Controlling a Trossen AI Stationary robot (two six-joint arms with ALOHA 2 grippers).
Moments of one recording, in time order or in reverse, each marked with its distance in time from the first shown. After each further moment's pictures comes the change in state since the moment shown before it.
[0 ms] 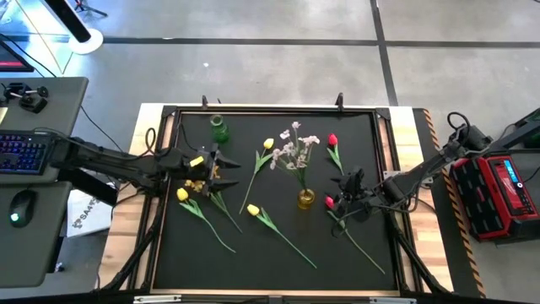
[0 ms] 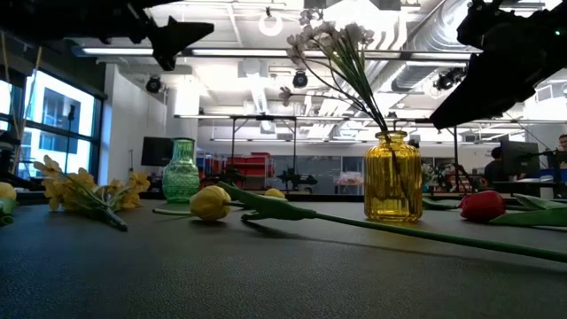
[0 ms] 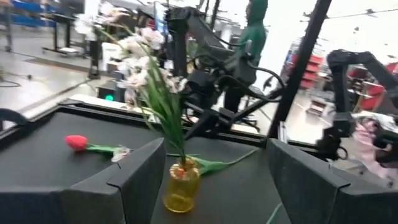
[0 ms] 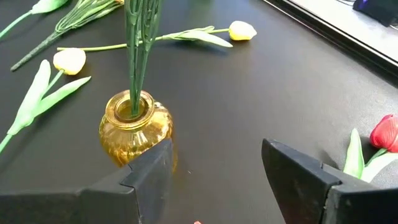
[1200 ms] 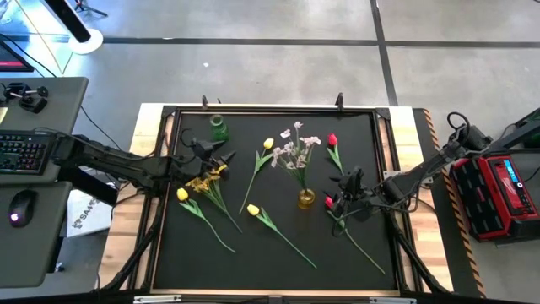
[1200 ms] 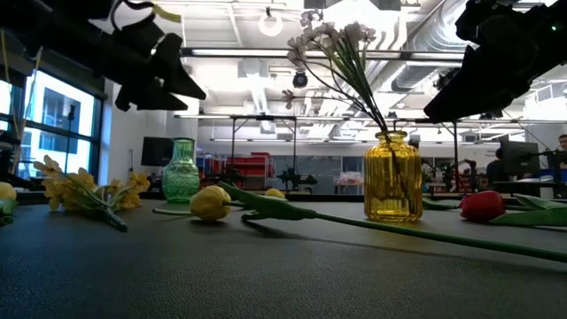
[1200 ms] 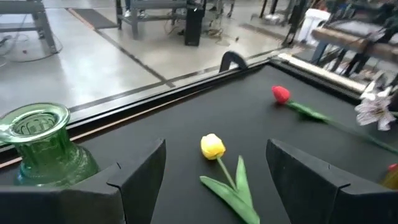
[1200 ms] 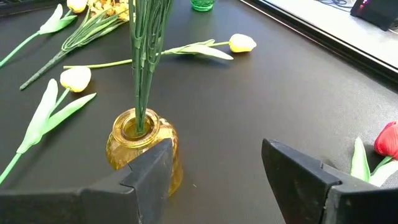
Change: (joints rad) left arm -0.025 0.090 0.028 -0.363 -0.815 -0.219; right arm 0.000 0.000 -0.001 0.050 0.028 -0.001
